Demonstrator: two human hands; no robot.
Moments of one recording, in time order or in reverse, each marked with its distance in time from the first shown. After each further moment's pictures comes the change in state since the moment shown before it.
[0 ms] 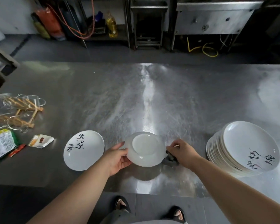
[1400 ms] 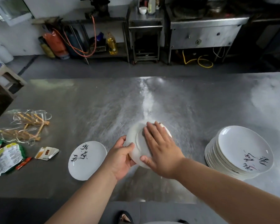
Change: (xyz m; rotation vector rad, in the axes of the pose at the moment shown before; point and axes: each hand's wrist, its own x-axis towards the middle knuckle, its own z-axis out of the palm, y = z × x) left_hand -0.081 0.031 0.038 -0.134 -0.302 0.336; right_hand -0.052 -0.062 0.025 -0.772 0.282 -0.925
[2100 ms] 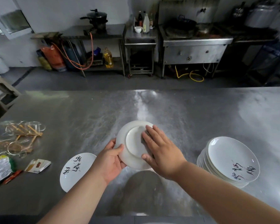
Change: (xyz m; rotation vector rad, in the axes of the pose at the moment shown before) left_hand -0.006 0.030 0.019 -0.099 0.007 0.060; right_hand 0.001 0.020 -0.031 0.015 0.166 -0.032
